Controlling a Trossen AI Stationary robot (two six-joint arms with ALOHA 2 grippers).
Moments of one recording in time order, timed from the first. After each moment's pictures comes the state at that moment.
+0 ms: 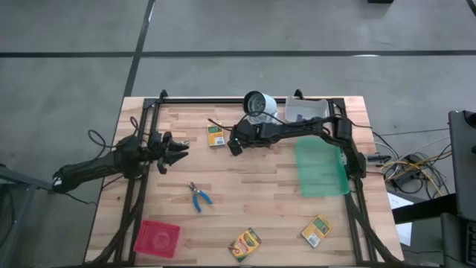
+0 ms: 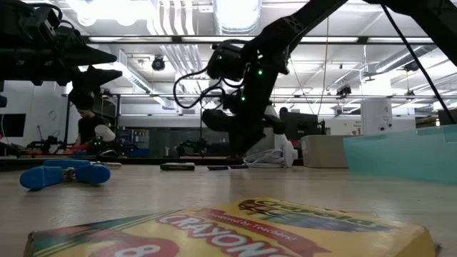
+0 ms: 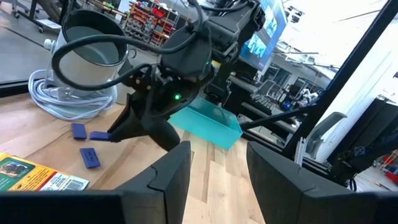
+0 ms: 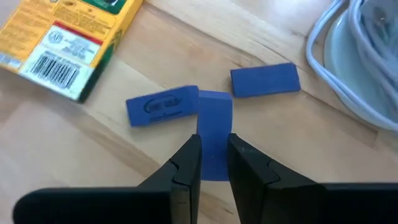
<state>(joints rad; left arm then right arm) 0.28 0.07 0.01 0.04 0.19 -0.47 -0.19 2.10 1.48 -0.52 0.39 0.74</state>
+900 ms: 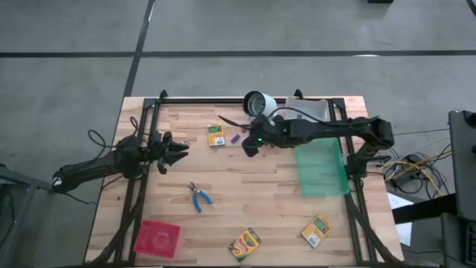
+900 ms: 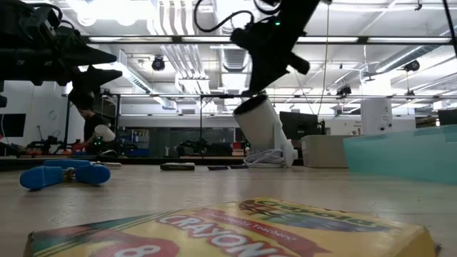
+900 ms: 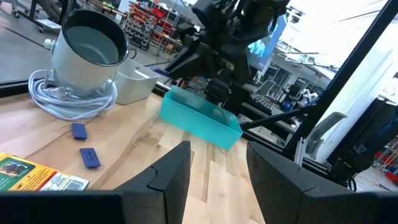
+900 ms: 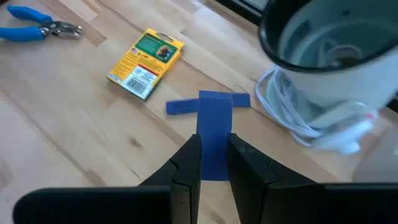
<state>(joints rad) 0.28 0.07 0.01 0.04 0.19 -0.47 -0.08 1.68 1.38 -0.68 0.47 0.68</state>
